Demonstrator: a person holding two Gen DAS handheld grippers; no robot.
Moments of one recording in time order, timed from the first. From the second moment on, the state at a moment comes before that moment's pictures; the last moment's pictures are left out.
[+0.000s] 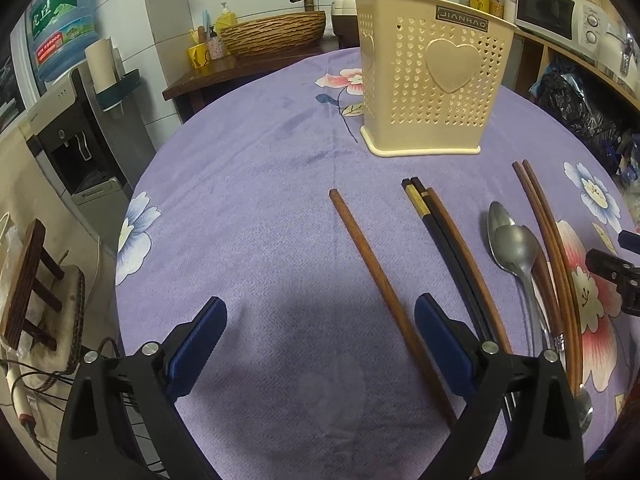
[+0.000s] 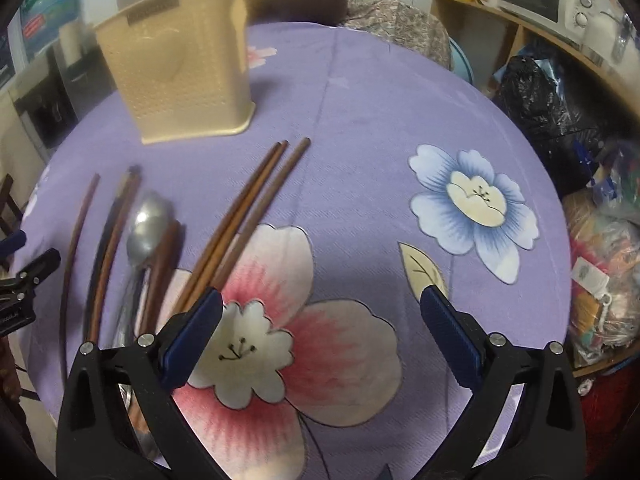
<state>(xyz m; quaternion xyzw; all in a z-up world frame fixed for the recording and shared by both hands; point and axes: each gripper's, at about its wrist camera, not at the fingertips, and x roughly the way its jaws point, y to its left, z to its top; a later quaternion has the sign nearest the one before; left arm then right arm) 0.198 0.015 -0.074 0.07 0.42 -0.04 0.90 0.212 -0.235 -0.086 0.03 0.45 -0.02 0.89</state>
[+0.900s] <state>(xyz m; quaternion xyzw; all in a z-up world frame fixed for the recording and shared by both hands) 0.267 -0.006 -0.079 0.02 0.48 -0.09 0.87 0.300 -0.252 -0.082 0.12 0.47 -0.02 0.87</state>
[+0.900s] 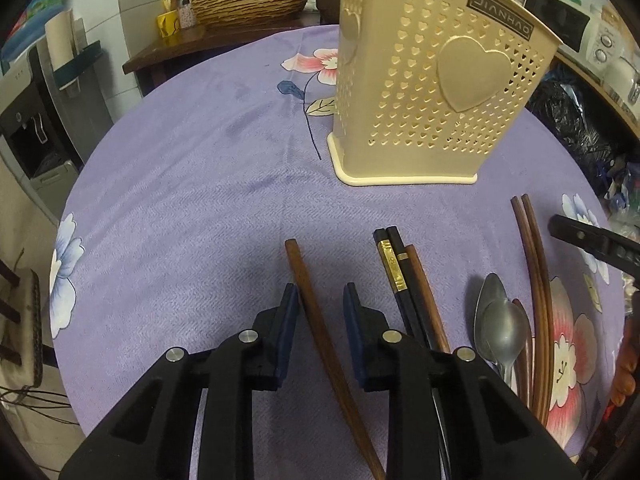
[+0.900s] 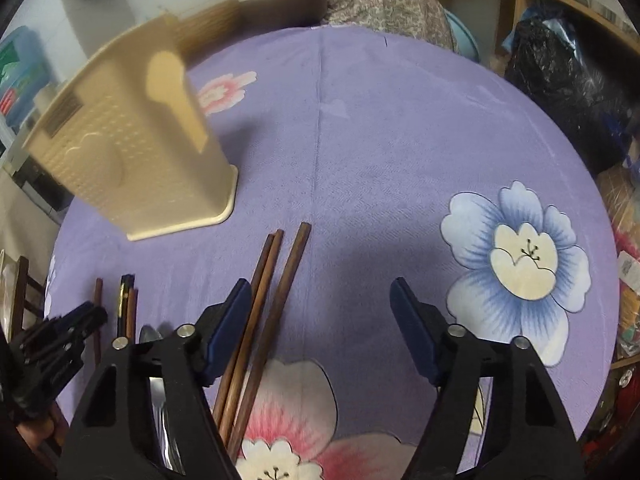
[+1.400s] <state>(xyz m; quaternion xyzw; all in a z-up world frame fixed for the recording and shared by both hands) 0.273 -0.015 -0.077 0.02 0.48 -0.10 0.87 0.323 -0.231 -0.091 0.10 0.49 -0.03 0.86</state>
